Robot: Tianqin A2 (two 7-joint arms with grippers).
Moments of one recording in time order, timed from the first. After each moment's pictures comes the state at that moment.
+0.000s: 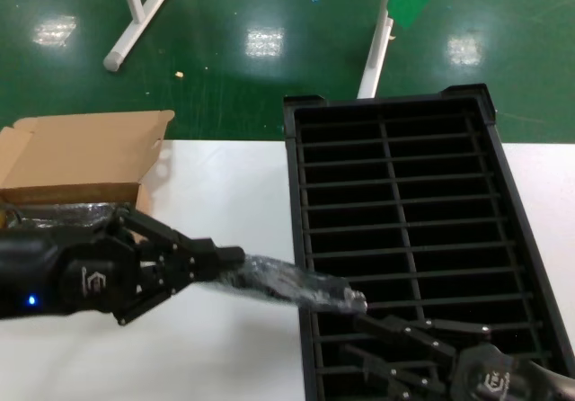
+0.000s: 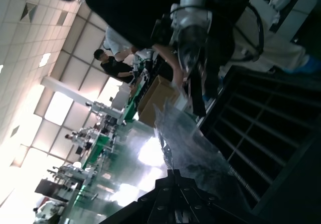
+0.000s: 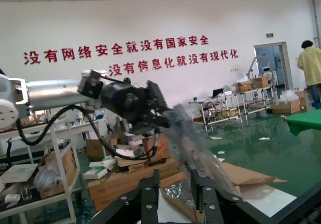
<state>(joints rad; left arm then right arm) -0.48 -0.78 1.59 -1.29 -2.08 1.52 1.09 -0.05 0.53 -1.57 1.55 2.25 -1.19 -0.23</state>
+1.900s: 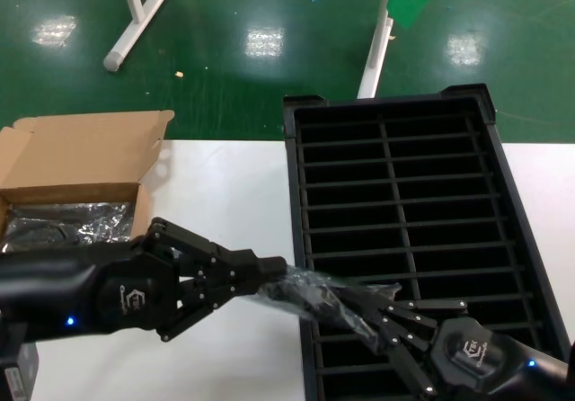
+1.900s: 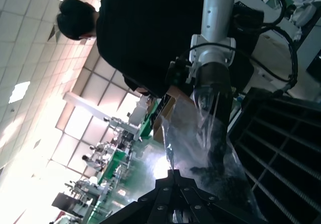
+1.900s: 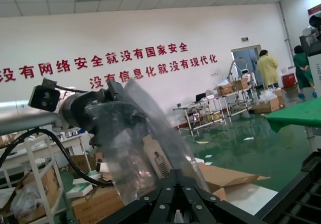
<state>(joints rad) -0.40 -0.70 1.58 -1.36 -2.12 1.49 1.11 0.04 0.45 -1.62 1.44 2.24 -1.14 -0.21</state>
